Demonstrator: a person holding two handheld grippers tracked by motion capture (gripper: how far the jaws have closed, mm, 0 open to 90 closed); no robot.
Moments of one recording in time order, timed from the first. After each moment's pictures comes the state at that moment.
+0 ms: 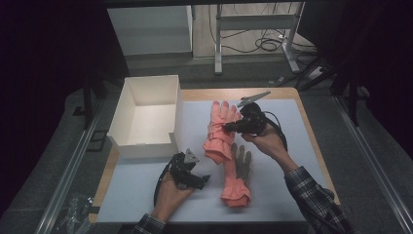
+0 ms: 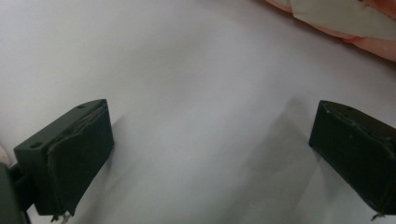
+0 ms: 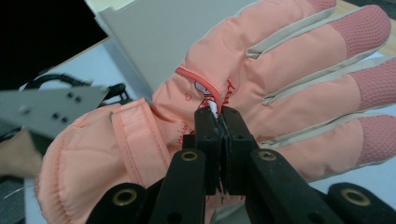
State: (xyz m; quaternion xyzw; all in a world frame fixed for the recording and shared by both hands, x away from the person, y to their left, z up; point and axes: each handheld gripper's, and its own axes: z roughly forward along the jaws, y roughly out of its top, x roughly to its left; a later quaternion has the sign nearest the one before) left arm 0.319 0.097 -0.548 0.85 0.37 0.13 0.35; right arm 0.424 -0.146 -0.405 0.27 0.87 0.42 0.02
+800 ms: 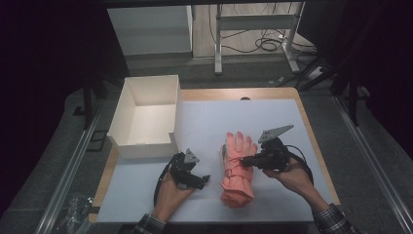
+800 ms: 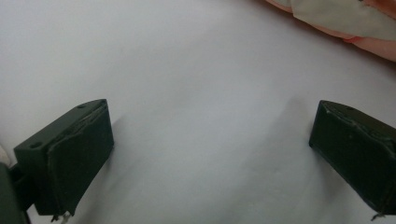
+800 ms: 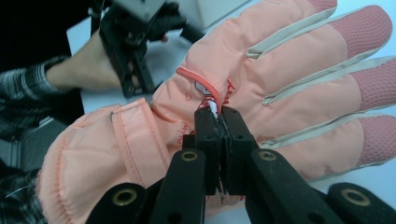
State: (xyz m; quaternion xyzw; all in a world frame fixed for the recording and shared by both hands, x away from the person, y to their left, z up) left arm 0.319 0.096 -0.548 0.85 0.37 0.13 0.35; right arm 0.337 -0.199 -0.433 0.25 0.89 0.39 -0.01
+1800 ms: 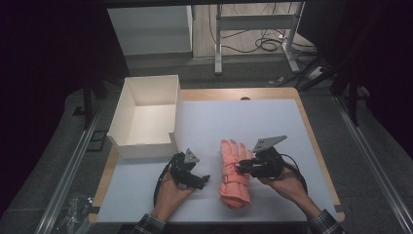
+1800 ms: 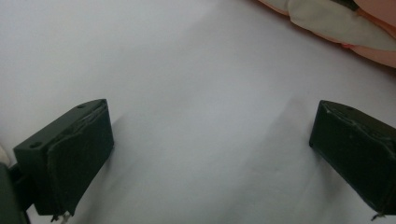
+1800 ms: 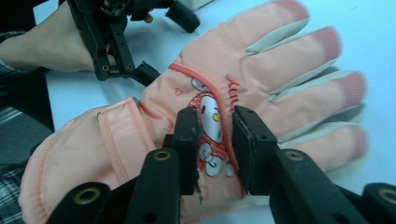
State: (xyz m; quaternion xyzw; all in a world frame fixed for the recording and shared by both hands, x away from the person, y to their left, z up) left arm 0.319 0.096 -0.549 0.85 0.37 0.13 0.35; right arm 0.329 -0.193 -0.458 0.24 0.89 0.39 0.04
